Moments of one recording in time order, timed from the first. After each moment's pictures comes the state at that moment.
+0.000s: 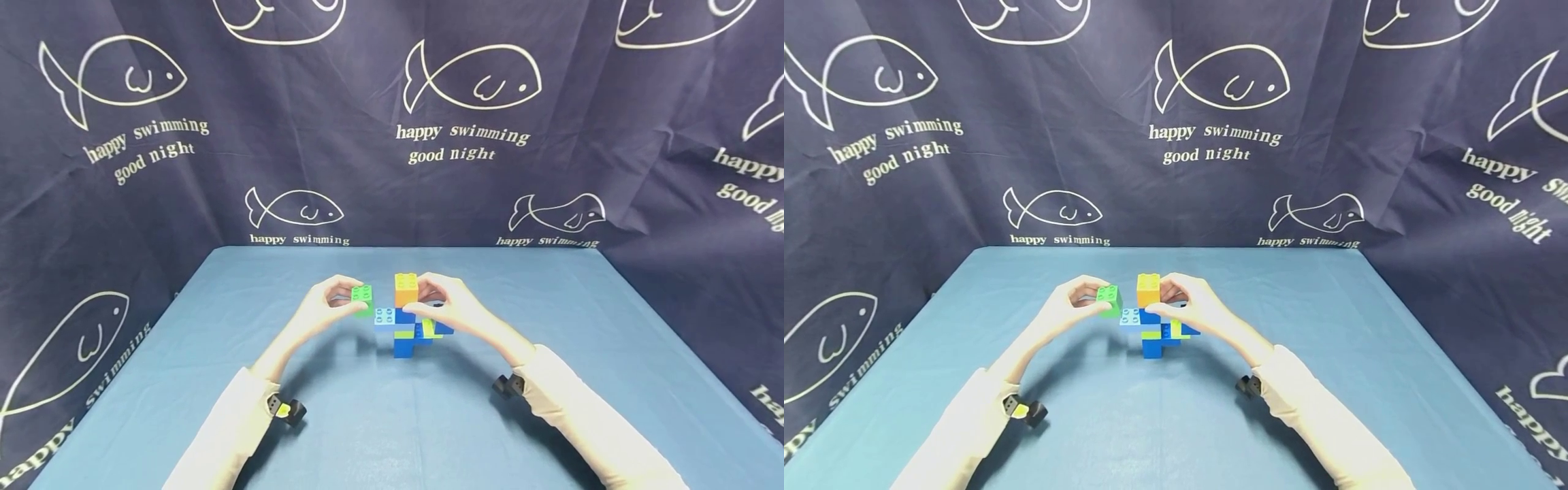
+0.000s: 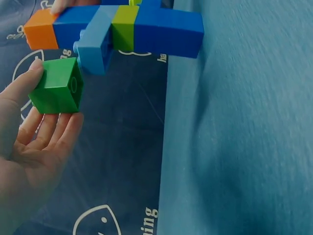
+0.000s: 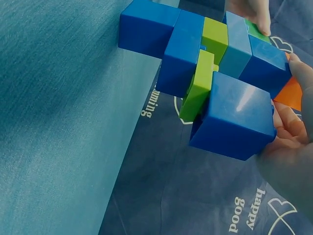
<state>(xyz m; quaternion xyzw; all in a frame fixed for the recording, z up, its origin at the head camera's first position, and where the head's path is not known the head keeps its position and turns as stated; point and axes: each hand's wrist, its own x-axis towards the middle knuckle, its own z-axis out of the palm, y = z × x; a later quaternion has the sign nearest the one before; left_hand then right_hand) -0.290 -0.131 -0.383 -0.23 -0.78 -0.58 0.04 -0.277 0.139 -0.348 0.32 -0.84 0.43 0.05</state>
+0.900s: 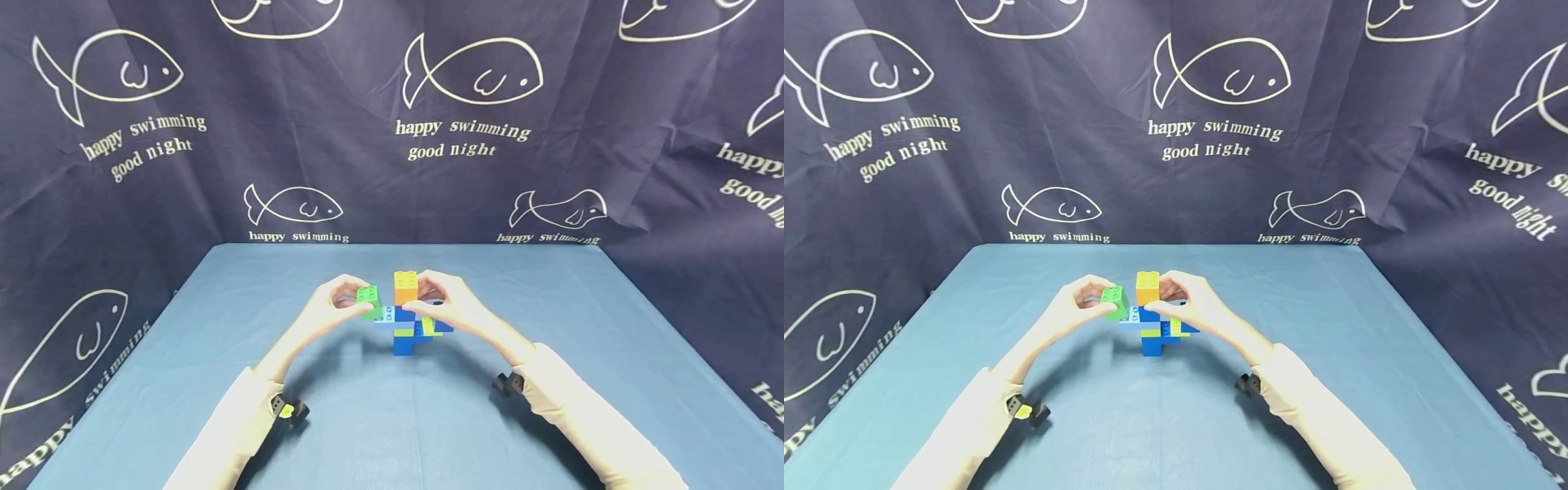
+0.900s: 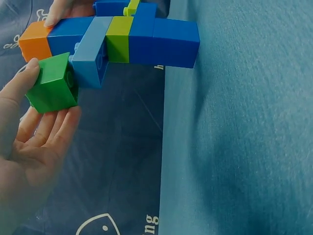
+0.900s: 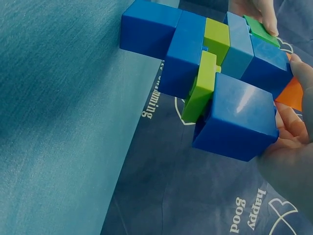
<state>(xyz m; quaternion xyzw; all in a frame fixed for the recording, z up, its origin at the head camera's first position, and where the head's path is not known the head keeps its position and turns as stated) -0.275 -0.119 -0.368 -0.24 -0.78 -0.58 0.02 -0.280 0.138 -0.350 0.33 -0.83 0.45 0.06</state>
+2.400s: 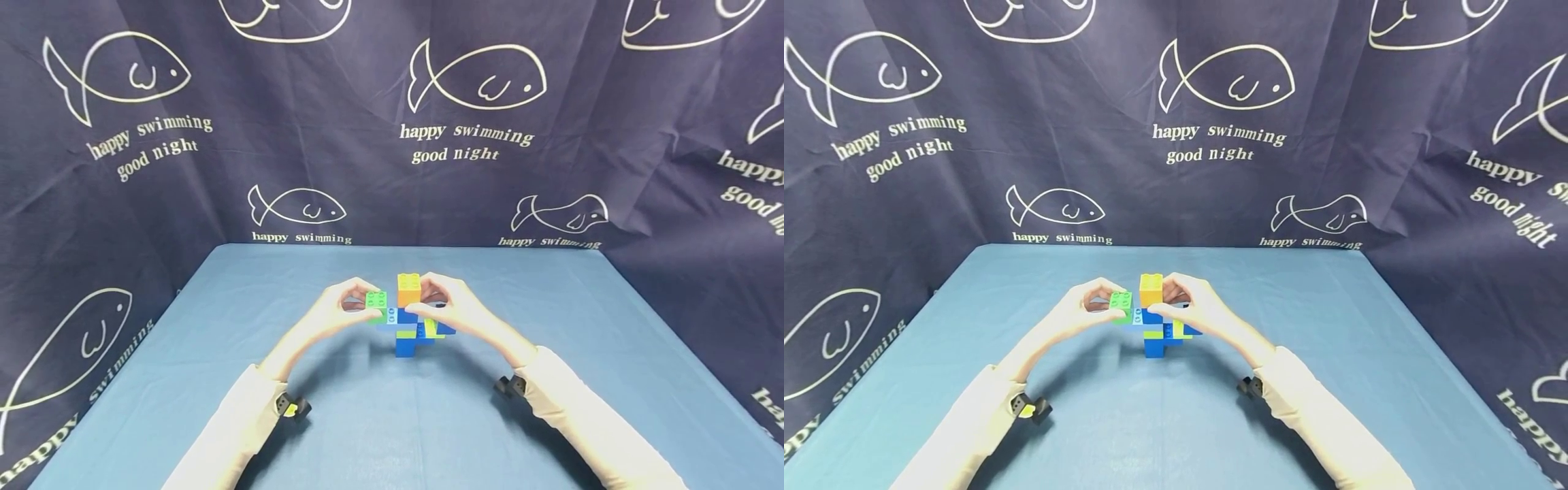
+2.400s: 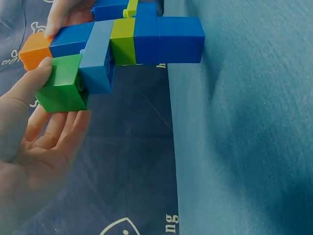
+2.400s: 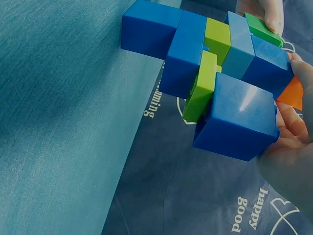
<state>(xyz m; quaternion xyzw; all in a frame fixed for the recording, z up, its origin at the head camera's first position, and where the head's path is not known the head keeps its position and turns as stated) -0.257 -0.113 -0.341 -0.27 -0.80 -0.53 0.00 -0.278 0.137 -0.351 0.32 -0.84 0.44 0.05</state>
